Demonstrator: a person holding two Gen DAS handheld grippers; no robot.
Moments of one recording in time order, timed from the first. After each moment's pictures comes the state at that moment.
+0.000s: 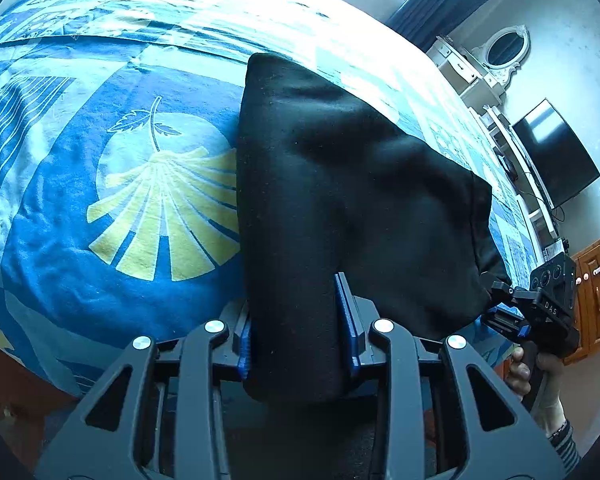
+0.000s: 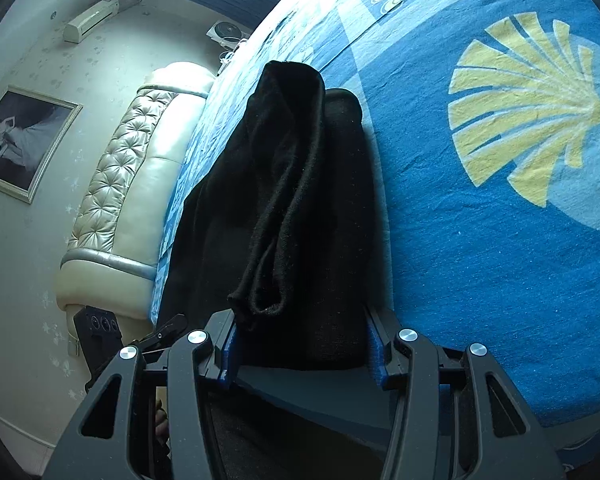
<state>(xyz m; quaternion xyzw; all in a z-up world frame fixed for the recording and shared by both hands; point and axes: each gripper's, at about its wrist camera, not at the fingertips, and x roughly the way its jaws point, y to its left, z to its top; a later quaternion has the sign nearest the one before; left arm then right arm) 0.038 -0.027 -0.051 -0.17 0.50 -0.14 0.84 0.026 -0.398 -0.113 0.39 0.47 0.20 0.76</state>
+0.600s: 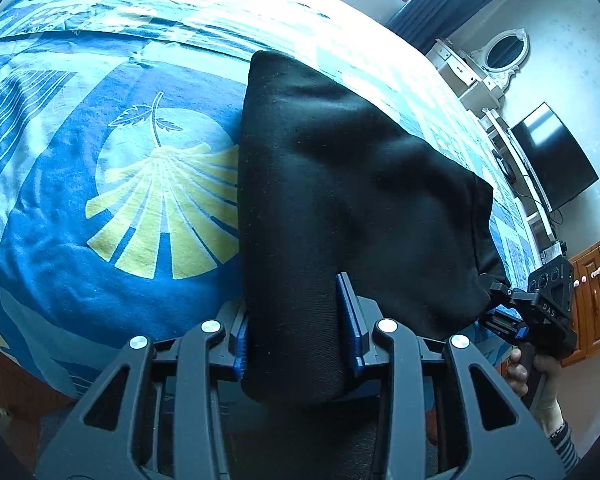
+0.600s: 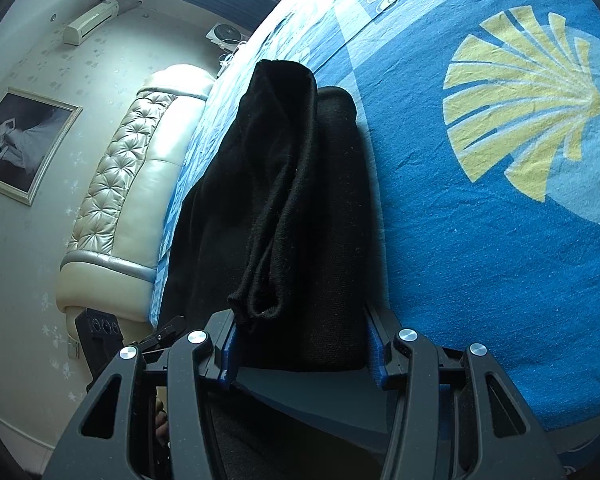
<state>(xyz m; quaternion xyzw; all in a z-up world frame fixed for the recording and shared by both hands) 0.036 -0.023 -0.055 -0.17 0.50 -0.14 0.84 0.031 -0.383 -0.107 0.39 0.47 0.20 0.77</state>
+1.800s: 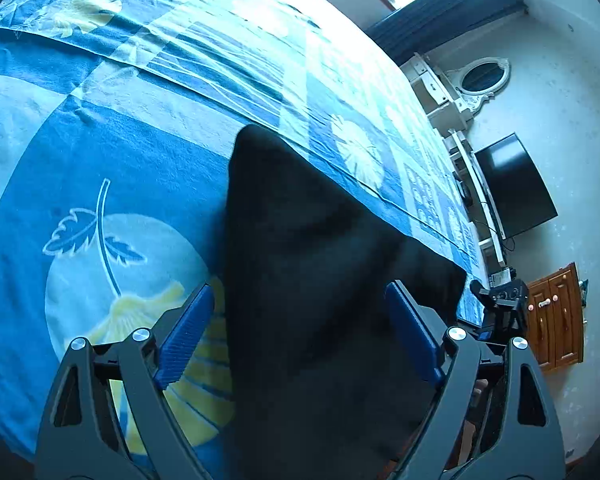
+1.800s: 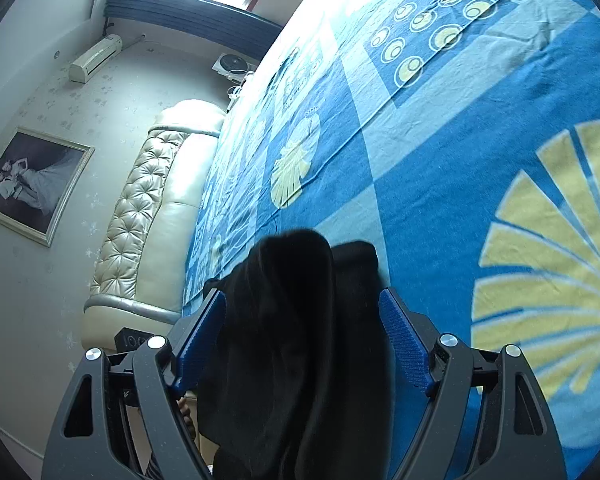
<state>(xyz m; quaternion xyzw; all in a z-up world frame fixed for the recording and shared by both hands) 0.159 0.010 -0.062 -0.26 0.51 -0.21 0.79 0.132 -0.407 -0.090 0.44 0.43 0.20 0.76</state>
